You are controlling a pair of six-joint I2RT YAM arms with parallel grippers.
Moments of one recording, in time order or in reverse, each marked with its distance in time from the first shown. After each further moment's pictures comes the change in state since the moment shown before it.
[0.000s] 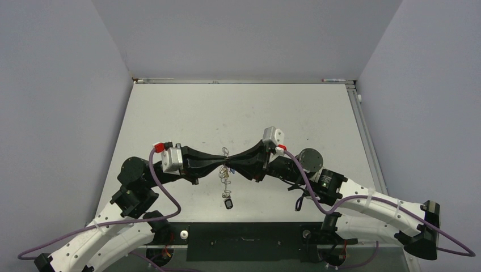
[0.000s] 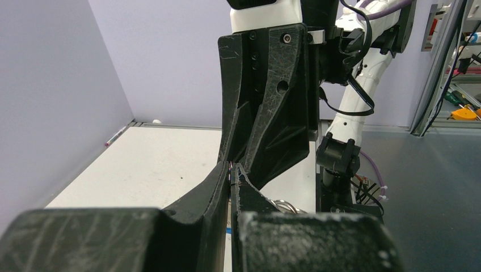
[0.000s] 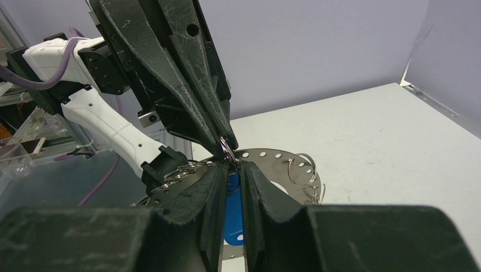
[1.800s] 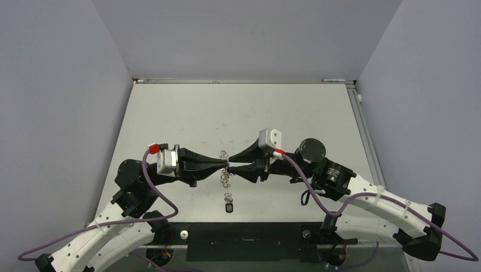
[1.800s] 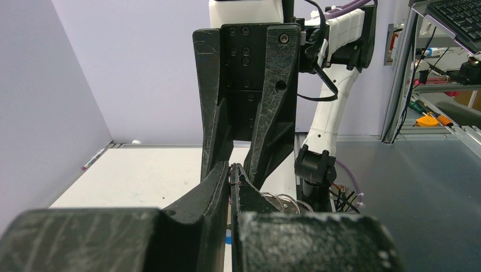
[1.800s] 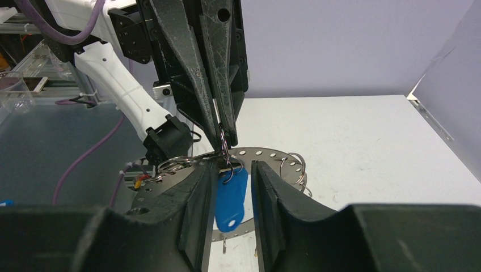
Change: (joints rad) left arm 0.013 0.000 -0.008 0.105 0.085 -0.079; right arm -0.039 0.007 0.166 -0.252 -0.172 -0.187
